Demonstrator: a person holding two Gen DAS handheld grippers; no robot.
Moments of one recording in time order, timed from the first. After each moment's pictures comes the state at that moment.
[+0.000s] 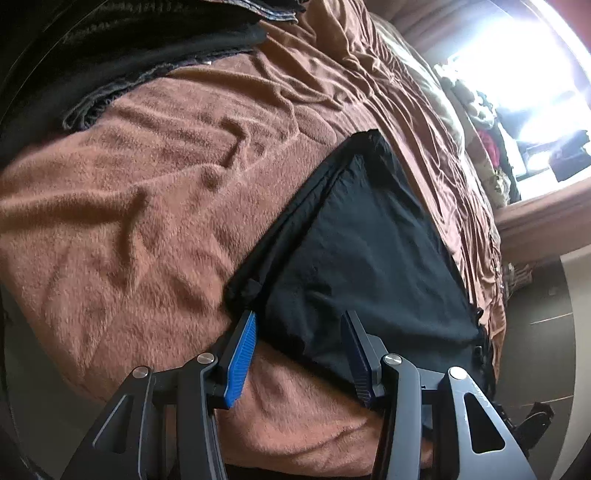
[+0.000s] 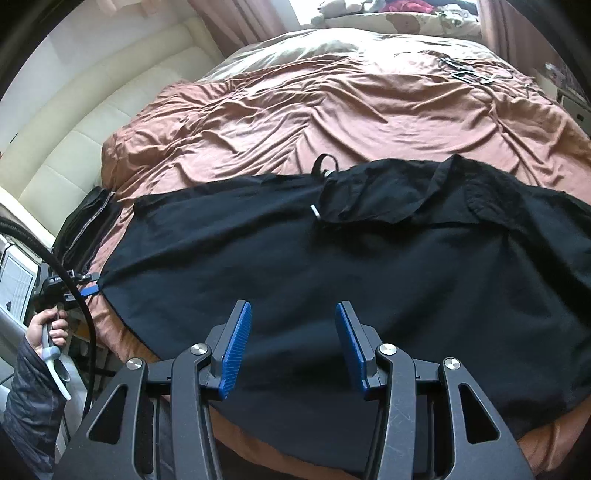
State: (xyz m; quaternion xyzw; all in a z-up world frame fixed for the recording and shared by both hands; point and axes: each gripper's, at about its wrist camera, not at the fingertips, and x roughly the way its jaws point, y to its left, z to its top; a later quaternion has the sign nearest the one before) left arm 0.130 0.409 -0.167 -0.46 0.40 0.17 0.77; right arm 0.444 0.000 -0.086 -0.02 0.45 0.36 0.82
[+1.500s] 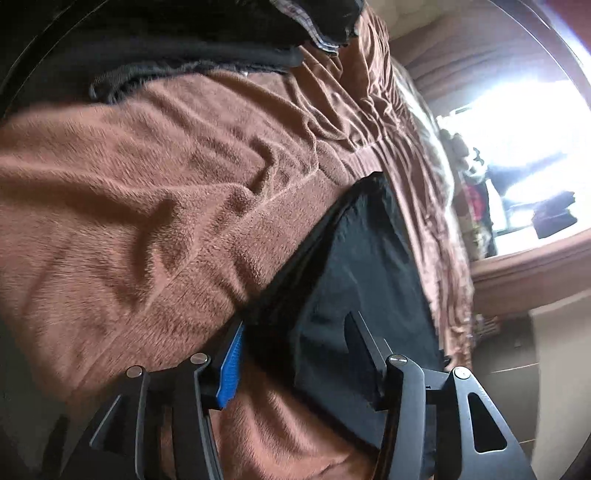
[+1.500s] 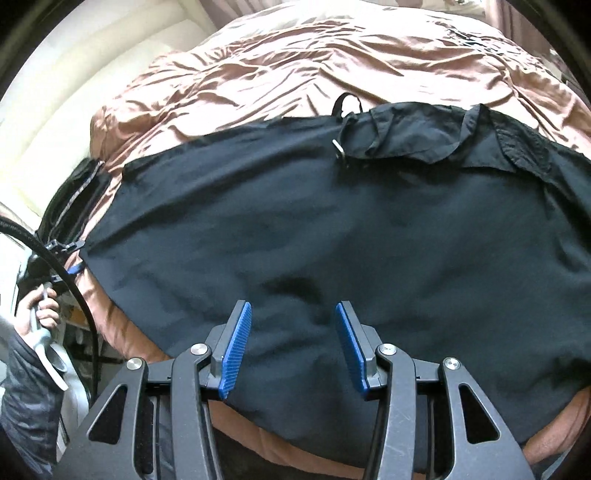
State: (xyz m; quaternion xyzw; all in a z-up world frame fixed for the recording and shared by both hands) left arm 0.114 0.428 -0.188 -0.55 0.30 0.17 0.76; right arm 0.427 0.038 -0.127 -0.03 0.49 0.33 0.81
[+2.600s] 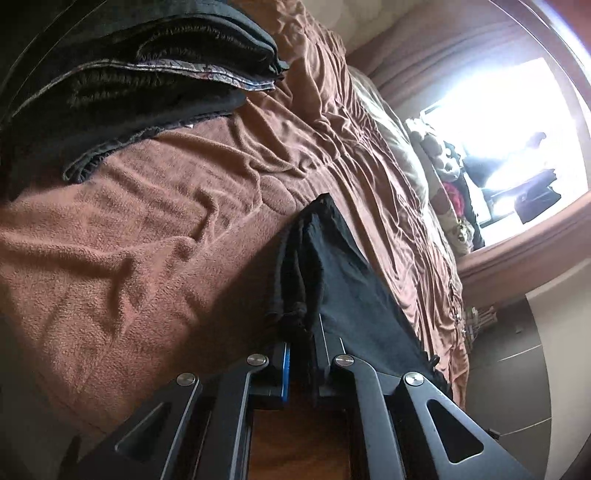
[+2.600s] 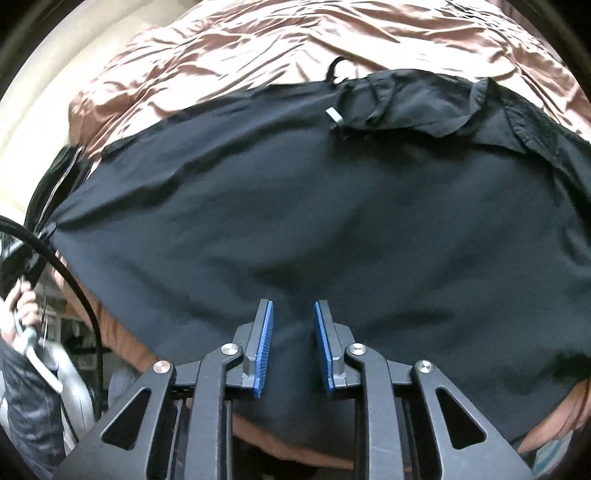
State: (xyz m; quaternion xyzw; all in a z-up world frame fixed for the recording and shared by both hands) left arm 0.121 0.418 -0.136 -0.49 0.28 0.17 0.81; right arm 0.454 0.067 -0.136 -0.05 0.55 0.29 0.78
